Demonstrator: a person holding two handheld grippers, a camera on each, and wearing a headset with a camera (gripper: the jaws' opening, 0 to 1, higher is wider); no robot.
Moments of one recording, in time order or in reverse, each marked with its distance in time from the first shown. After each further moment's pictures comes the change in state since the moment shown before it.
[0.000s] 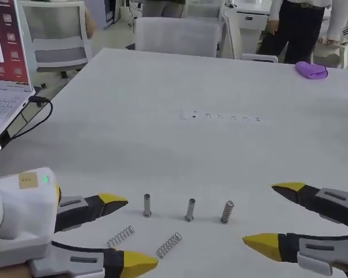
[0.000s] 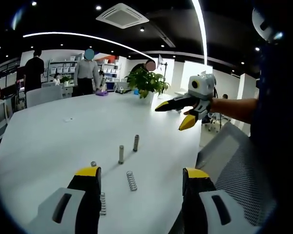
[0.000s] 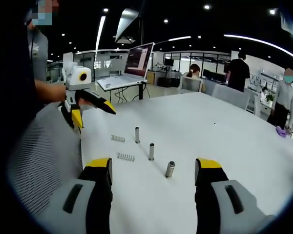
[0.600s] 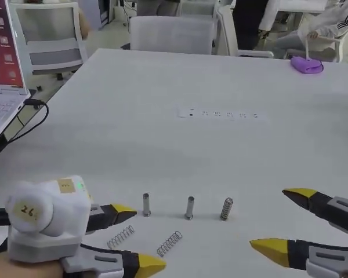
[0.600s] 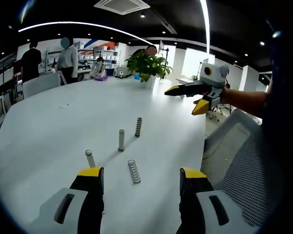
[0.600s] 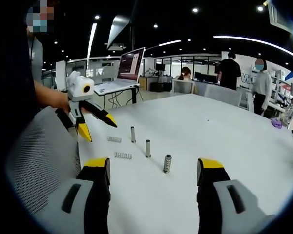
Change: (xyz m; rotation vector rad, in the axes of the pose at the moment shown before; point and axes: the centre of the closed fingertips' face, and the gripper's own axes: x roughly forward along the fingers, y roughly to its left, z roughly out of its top) left arm 0.032 0.012 -0.032 0.000 0.143 0.004; right arm -0.008 -0.006 -0.015 0.056 -0.035 -0.050
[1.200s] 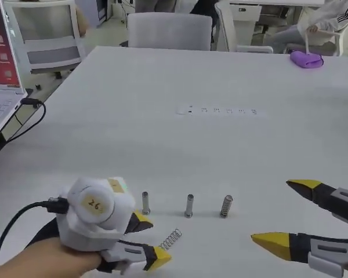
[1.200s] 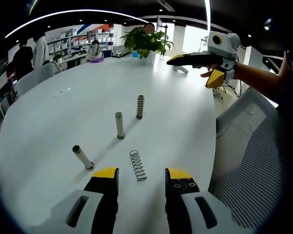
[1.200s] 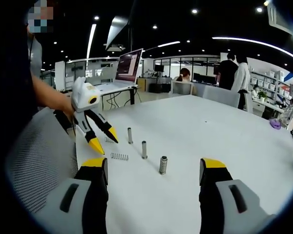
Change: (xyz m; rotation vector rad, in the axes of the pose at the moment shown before) left arm 0.038 0.004 -0.028 0.083 0.219 0.036; right arm 0.000 -0.004 0.002 -0.006 -0.004 -0.011
